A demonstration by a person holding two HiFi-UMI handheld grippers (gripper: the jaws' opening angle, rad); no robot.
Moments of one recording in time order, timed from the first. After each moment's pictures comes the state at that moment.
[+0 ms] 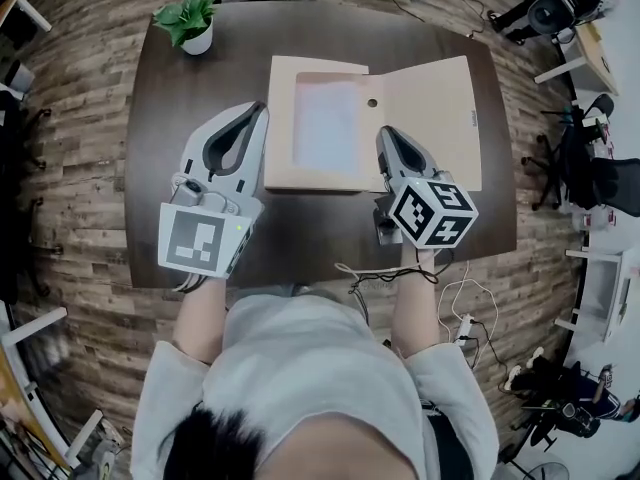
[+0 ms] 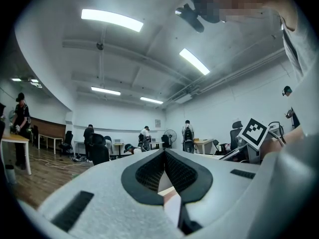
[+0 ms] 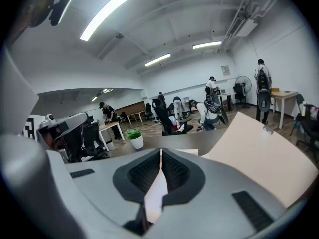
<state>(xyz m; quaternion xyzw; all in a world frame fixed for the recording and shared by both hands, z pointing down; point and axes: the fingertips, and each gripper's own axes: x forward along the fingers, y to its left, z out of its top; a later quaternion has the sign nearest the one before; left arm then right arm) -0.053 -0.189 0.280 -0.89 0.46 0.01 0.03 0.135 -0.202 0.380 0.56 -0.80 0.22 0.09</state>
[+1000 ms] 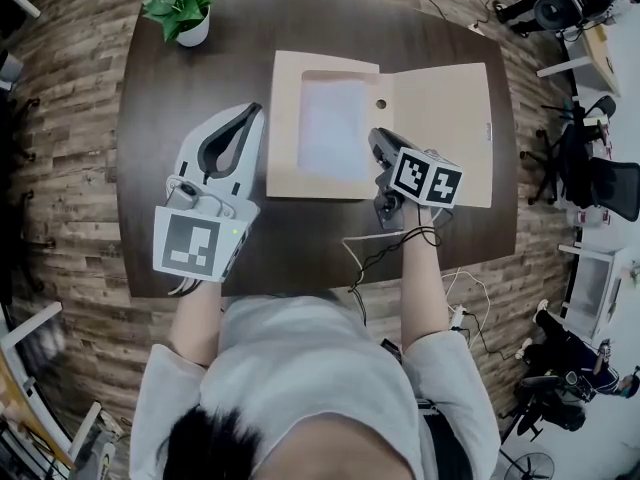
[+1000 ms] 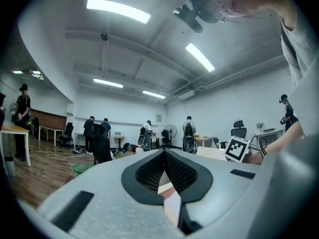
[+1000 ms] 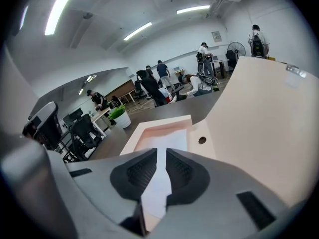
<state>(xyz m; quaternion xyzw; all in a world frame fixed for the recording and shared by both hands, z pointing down) -0.074 -0.231 0.320 -0.89 0.46 -0.01 -0.01 0.147 -0.255 0.504 0.54 -0.74 0.37 0.18</state>
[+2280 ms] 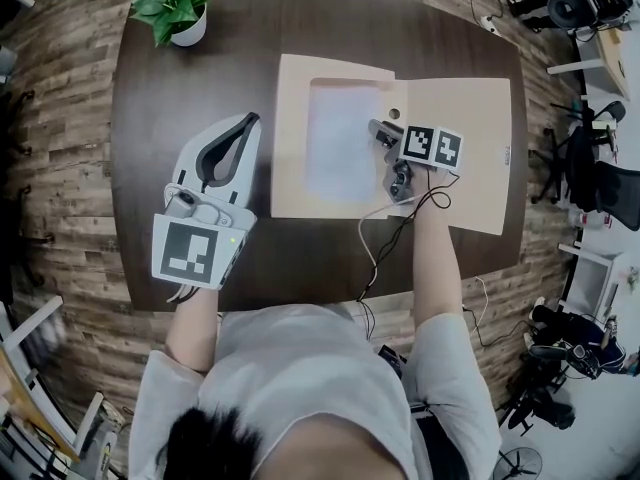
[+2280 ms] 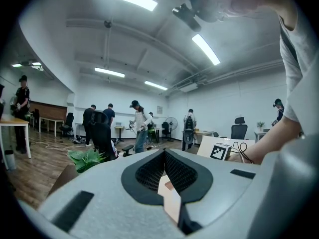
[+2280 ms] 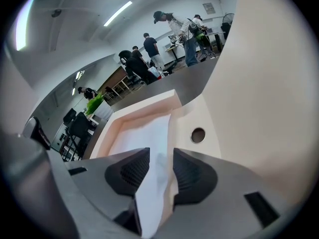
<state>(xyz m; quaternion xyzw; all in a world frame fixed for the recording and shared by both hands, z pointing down) -0.083 -0.275 0.372 -0.89 0.46 -0.04 -0.05 0.164 -0.322 0.606 0.49 -0.70 0.48 0.22</state>
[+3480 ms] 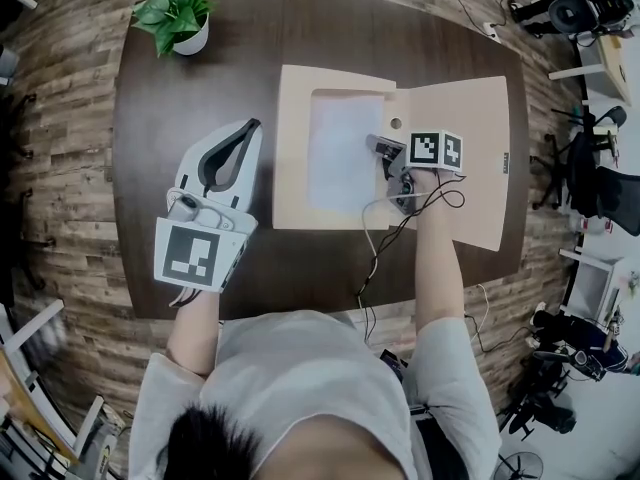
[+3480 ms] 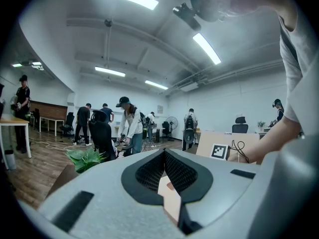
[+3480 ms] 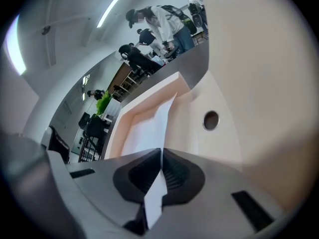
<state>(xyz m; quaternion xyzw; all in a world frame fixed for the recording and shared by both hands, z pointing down) -0.086 -0.288 0.377 -0.89 0.46 -0.04 -0.05 0.139 -0.313 0.613 0.40 -0.70 0.56 0.20</state>
